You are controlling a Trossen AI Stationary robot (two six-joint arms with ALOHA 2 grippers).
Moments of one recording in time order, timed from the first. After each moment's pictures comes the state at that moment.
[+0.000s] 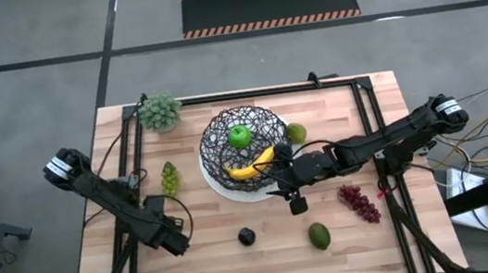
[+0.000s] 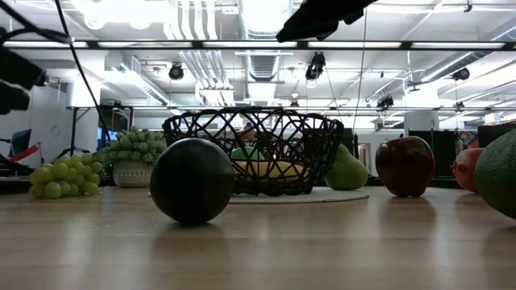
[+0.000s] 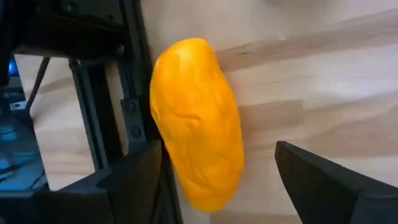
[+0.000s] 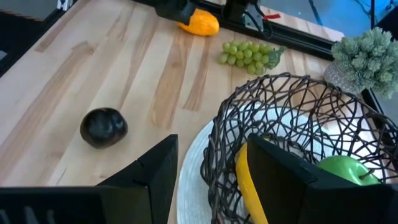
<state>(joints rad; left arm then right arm) -0.70 1.49 0.88 -1.29 0.05 -2.06 0.22 1.47 1.07 -0.17 0.16 -0.15</state>
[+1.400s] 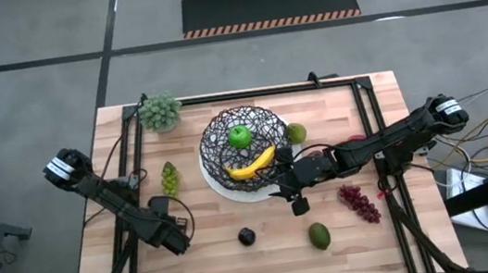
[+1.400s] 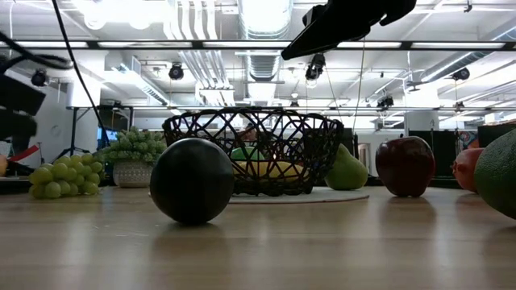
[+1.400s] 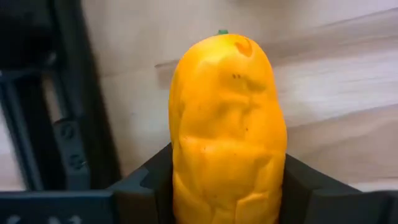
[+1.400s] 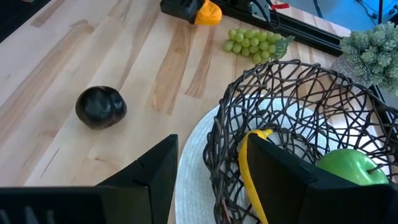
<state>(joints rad) -0.70 1.50 0.78 -1.09 -0.04 -2.06 0.22 1.47 0.99 -0.12 0.15 -0.19</state>
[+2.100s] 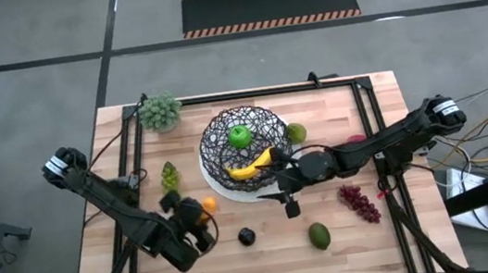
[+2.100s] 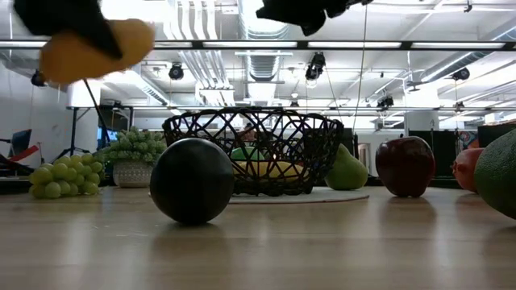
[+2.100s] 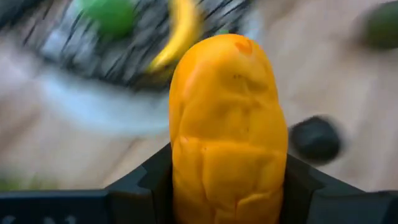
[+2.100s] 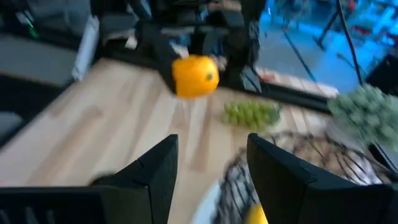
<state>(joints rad) -0.72 1.47 1.14 -0.93 -0.77 -1.17 0.22 1.50 0.95 0.27 0.10 -0.16</state>
